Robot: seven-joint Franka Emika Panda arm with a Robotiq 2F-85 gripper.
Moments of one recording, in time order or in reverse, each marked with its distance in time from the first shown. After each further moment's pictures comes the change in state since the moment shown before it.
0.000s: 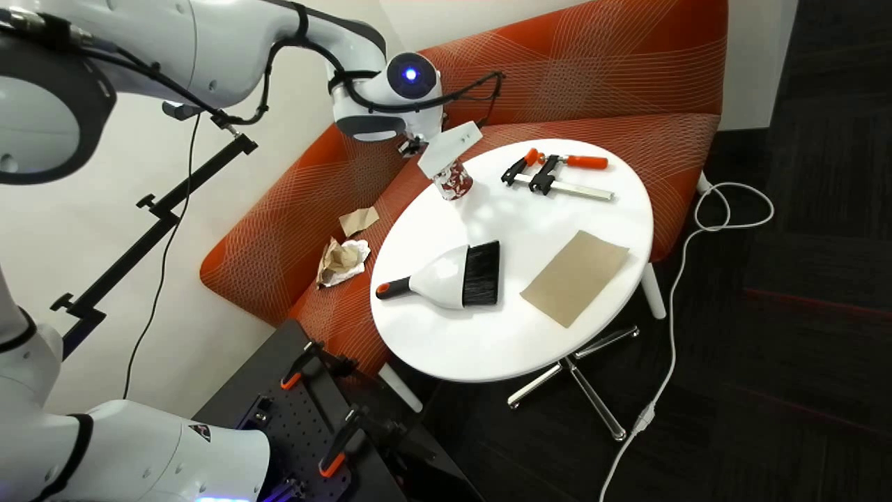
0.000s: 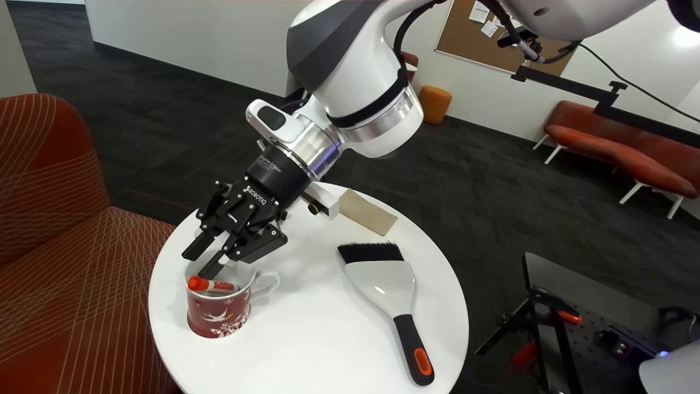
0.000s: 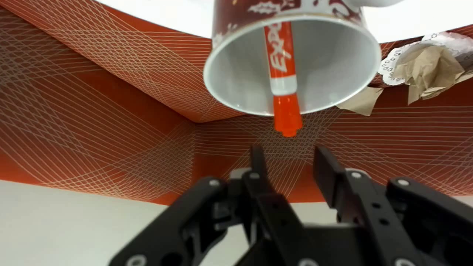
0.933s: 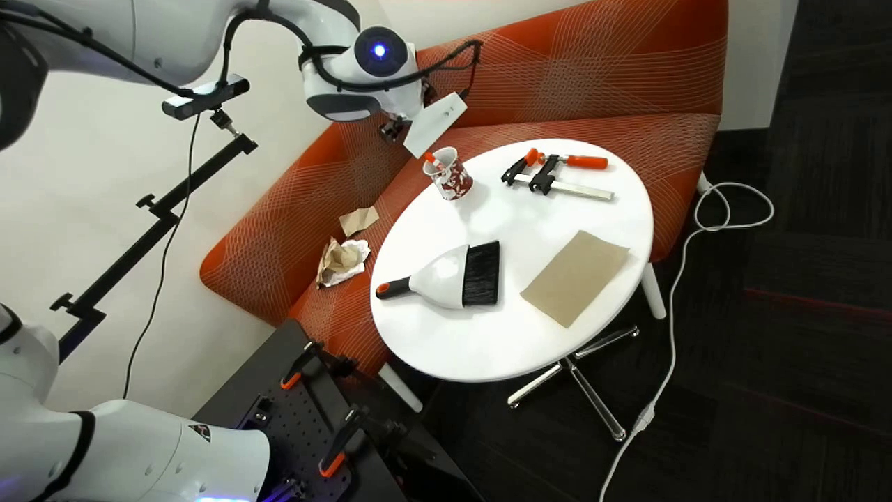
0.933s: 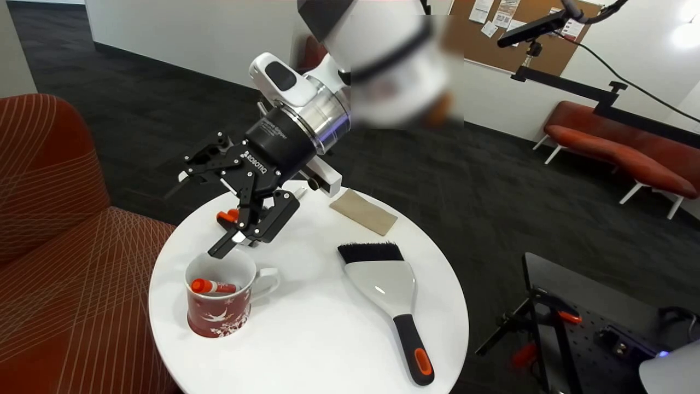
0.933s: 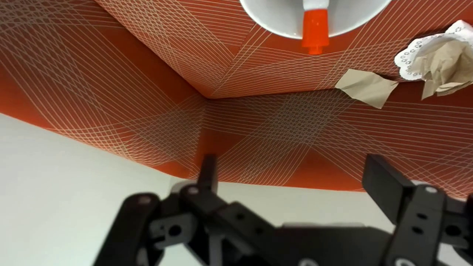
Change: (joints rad) arm 0.067 -0.132 -0.058 -0.057 0.134 -0.002 -0.130
